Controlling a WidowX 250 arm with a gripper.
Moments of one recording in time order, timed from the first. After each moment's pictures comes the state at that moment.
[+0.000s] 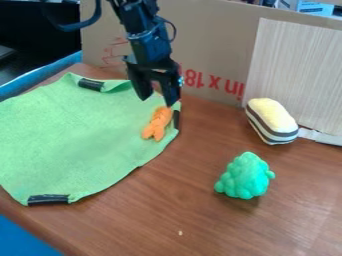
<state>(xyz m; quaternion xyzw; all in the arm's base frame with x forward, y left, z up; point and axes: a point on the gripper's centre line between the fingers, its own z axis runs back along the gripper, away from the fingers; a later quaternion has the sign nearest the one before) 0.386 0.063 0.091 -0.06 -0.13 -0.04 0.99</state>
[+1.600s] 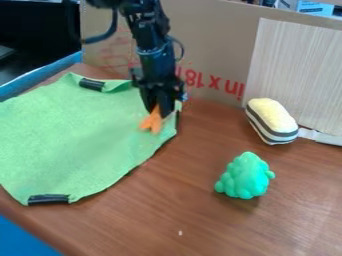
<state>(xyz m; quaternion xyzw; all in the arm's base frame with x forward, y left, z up) 0.396 0.063 0.064 -0.03 -0.09 -0.04 0.99</state>
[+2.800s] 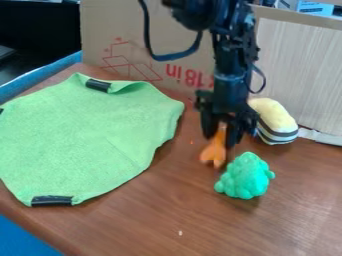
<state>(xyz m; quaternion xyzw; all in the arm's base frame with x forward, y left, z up) 0.389 -0.049 0.049 -0.01 -0.04 -0.10 0.99</state>
